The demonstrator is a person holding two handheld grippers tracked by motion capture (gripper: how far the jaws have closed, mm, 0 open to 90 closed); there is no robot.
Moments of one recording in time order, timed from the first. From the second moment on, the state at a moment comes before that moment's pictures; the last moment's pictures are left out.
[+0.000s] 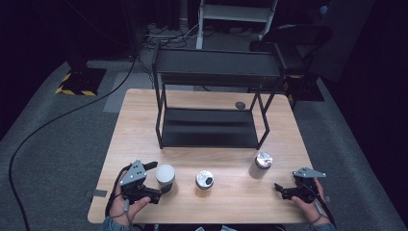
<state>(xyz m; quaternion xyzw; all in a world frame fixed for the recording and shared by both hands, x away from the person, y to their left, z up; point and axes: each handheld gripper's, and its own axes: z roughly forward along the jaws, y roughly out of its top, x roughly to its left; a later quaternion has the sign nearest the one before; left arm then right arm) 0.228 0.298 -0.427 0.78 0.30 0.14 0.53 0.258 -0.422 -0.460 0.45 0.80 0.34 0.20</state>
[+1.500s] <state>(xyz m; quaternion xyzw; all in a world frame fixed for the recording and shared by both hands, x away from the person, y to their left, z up) 0.270 0.282 -0.392 0.80 0.28 0.14 0.51 0.259 -0.423 -0.460 0.45 0.80 0.34 0.19</state>
